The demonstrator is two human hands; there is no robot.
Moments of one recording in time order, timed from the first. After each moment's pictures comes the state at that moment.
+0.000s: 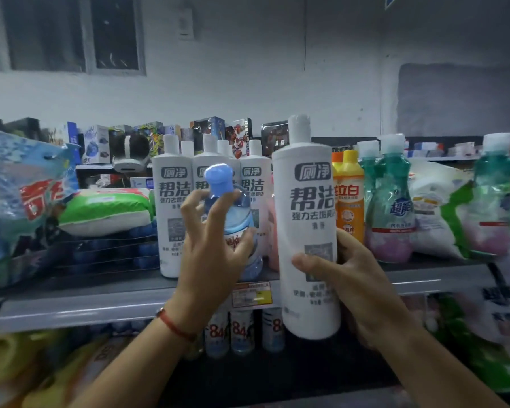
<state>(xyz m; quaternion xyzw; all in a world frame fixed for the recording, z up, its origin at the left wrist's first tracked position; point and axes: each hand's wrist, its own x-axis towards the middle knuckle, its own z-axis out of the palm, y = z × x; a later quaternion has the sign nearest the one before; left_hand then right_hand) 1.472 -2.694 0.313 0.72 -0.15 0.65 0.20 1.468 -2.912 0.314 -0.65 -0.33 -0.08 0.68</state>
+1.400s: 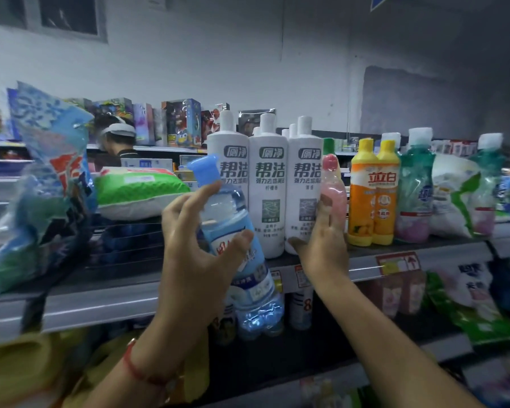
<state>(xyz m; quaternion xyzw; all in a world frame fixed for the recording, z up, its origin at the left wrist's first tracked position) 1.387 -2.568 0.298 0.68 -0.18 0.48 0.52 1.530 -2.746 0.280 -0.87 -0.05 -0.38 0.31</state>
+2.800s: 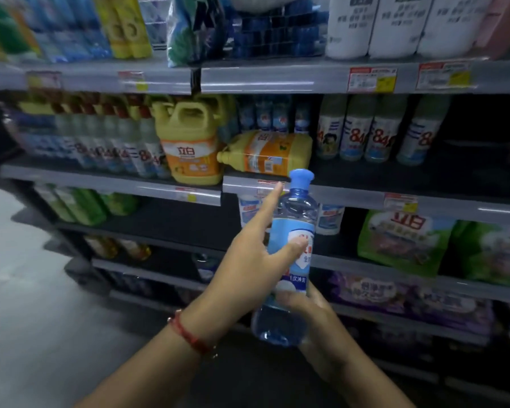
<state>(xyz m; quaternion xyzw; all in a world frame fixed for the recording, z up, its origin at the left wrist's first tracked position) 1.170 -2.631 0.118 0.81 0.13 0.18 0.54 1.213 -2.760 0.053 -0.54 -0.13 0.45 0.70</state>
